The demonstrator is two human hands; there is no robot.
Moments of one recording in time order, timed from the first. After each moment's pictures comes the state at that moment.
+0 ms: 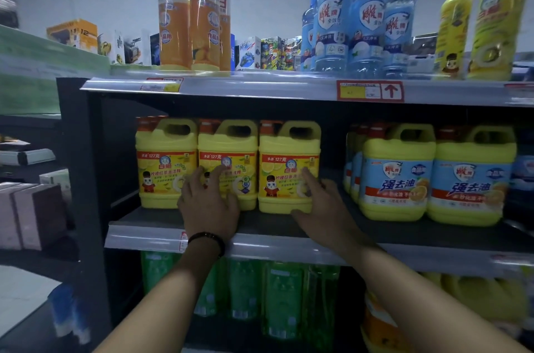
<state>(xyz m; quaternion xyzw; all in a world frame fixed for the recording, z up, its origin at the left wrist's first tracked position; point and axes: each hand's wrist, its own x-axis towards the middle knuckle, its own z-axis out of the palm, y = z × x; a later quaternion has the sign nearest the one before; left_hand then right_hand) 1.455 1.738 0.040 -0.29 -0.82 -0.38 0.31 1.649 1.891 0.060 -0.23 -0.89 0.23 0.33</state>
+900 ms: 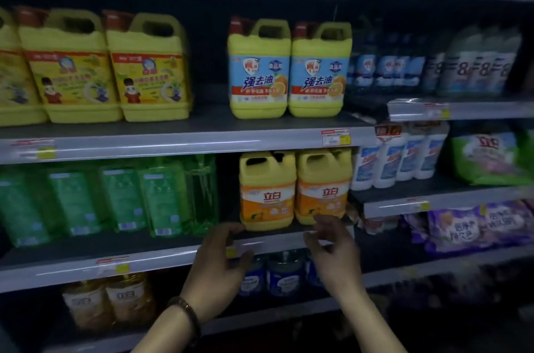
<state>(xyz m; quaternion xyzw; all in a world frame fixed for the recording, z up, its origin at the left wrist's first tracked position) 1.760 1.755 -0.158 -0.50 -0.72 -0.48 -0.10 1.952 1.898 -0.174 -0.42 -0.67 0.40 0.46</state>
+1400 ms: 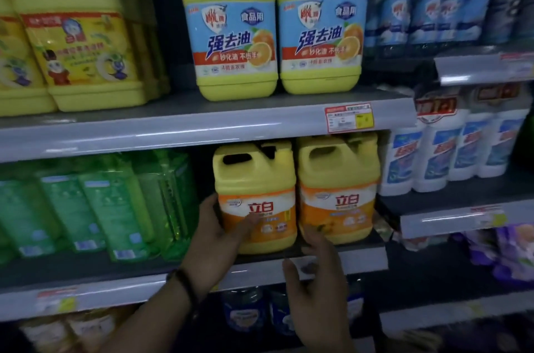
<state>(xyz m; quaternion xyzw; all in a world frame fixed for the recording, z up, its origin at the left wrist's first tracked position) 1.729 1.903 -0.183 -0.39 -0.64 -0.64 -0.19 1.892 1.975 -0.268 -0.35 -0.70 0.40 0.47</state>
